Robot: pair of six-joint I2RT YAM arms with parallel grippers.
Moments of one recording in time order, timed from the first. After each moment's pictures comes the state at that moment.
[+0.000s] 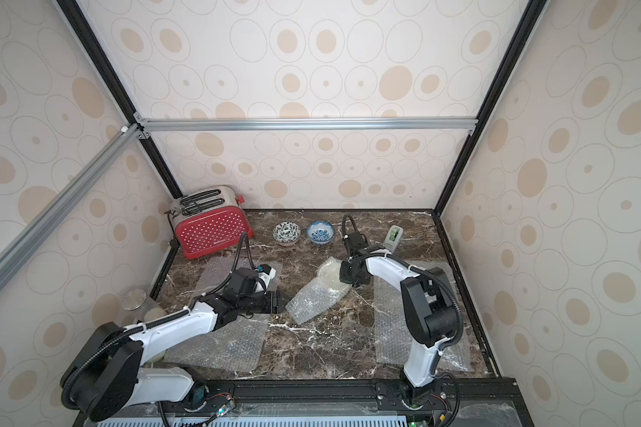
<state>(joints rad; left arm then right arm) -0.55 1.29 0.57 -0.04 0.34 -0.58 0.39 1.79 1.20 -0.64 -0.07 0.53</state>
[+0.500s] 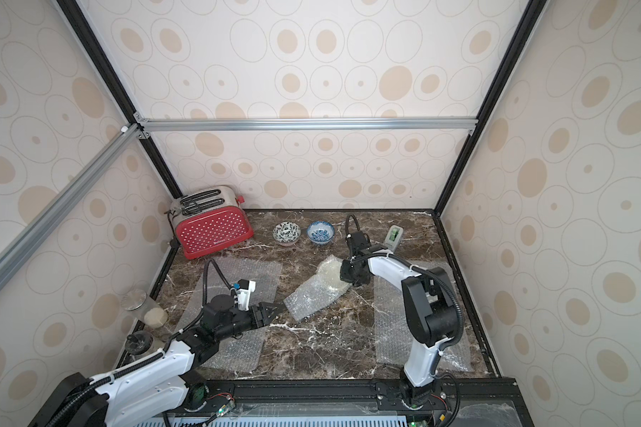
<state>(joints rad) -0.56 0.93 0.20 0.29 0.34 -0.87 0.37 1.79 1.19 -0.60 -0.12 0.55</state>
